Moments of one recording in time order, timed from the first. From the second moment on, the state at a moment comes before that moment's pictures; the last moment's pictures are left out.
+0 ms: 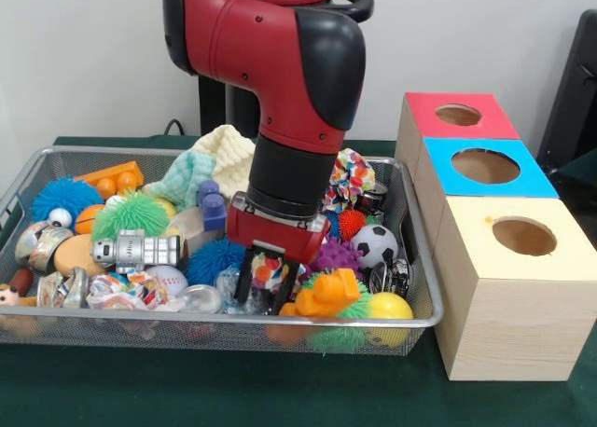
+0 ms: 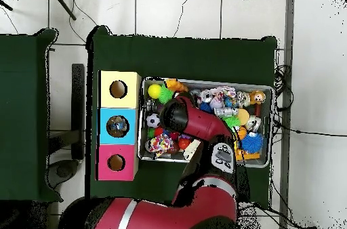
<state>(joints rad) -0.11 -0.32 -0.22 1.53 0.22 0.07 1.62</state>
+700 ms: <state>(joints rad) -0.16 -0.39 -0.18 1.53 0.22 0.17 1.62</state>
